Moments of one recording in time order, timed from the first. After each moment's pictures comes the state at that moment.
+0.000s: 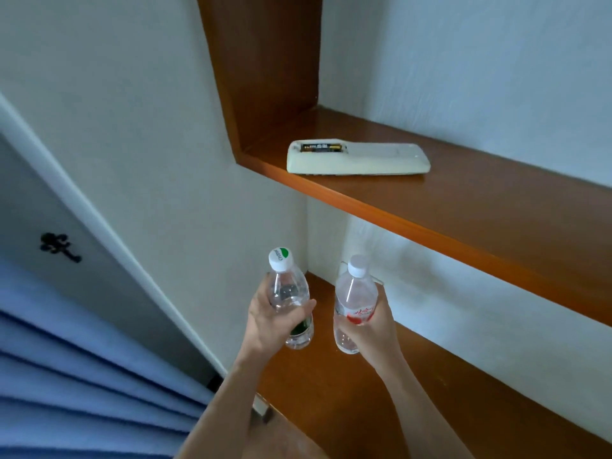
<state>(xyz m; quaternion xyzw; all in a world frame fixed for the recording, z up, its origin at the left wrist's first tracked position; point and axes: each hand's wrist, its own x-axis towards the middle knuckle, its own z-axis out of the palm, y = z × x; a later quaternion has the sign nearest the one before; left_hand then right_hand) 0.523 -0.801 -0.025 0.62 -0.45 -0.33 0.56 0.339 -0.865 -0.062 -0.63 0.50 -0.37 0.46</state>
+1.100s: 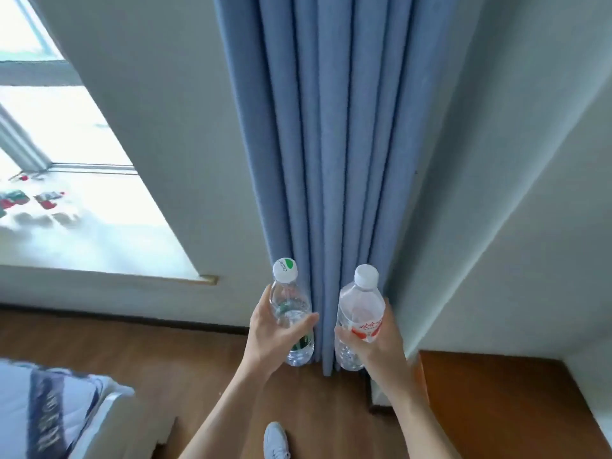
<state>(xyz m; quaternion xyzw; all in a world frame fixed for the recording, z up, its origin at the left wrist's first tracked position) 0.556 -0.464 -0.010 0.76 -0.04 0.01 0.65 0.515 -0.651 -0.046 -0.72 0.07 -0.08 0.68</state>
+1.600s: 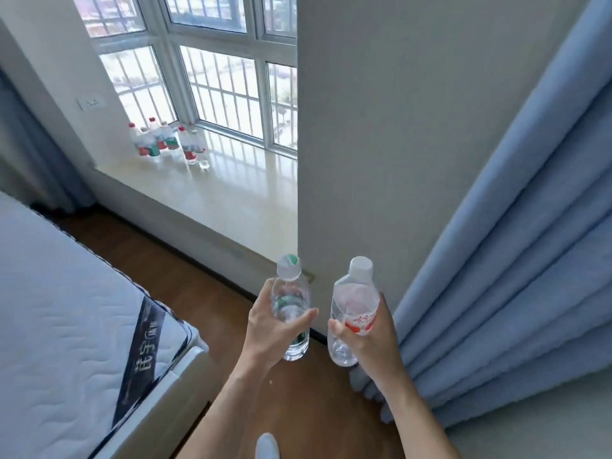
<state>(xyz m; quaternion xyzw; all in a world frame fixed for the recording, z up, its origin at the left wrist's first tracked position) 0.608 -0.234 -0.019 0.77 0.13 0.16 0.60 0.648 -0.413 -0.040 -0.76 -0.08 0.04 0.64</state>
